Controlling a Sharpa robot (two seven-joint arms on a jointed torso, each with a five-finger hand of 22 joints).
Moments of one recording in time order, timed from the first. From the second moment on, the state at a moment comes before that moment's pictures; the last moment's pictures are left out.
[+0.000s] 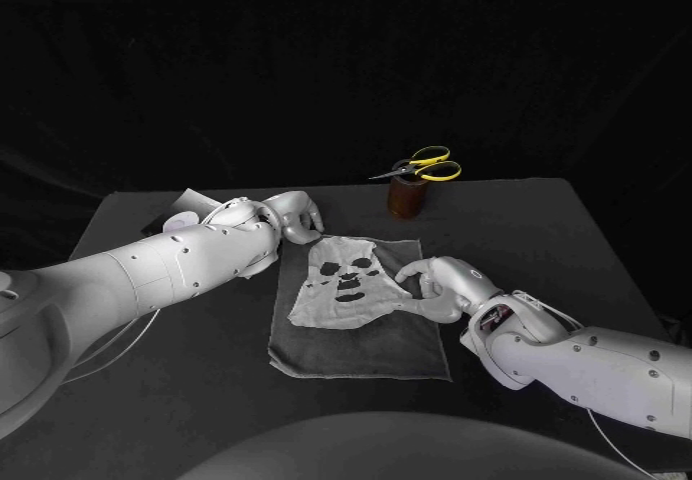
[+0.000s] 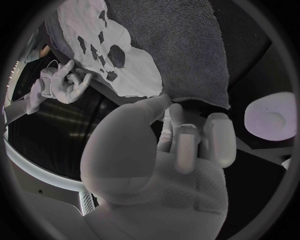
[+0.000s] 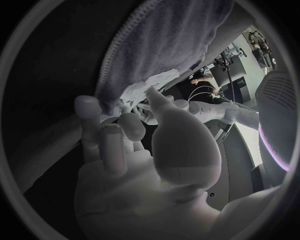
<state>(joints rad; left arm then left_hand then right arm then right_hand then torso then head) 1.11 -0.50 -0.09 0.96 -1.25 -0.25 -0.07 1.36 -0.22 0.65 0.06 0.05 0.85 0.13 0.43 0.29 0.87 0.05 1.14 0.57 1.46 -0.02 1.53 1.31 0.06 1.40 0.08 1.36 1.31 0.92 -0.82 -0.15 1.56 -1.36 -0.68 -0.03 1.13 -0.17 0.25 -0.01 0.05 0.85 0.15 0.24 0.43 1.32 0.07 1.13 1.18 1.47 -0.01 1.46 1.31 0.16 1.25 0.10 0.71 1.31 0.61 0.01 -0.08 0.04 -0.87</state>
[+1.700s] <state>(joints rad) 1.07 -0.64 -0.07 1.19 -1.19 -0.24 0.08 1.39 -0.21 0.69 0.04 0.05 0.86 0.14 0.47 0.28 0.85 0.06 0.93 0.36 1.26 0.00 1.35 1.04 0.12 1.26 0.09 1.19 1.18 1.05 -0.54 -0.14 1.24 -1.35 -0.45 -0.10 1.19 -0.02 0.66 -0.11 0.05 1.00 0.13 0.20 0.38 1.45 0.04 1.34 1.31 1.47 -0.02 1.54 1.31 0.12 1.37 0.08 1.00 1.31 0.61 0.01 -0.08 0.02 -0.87</state>
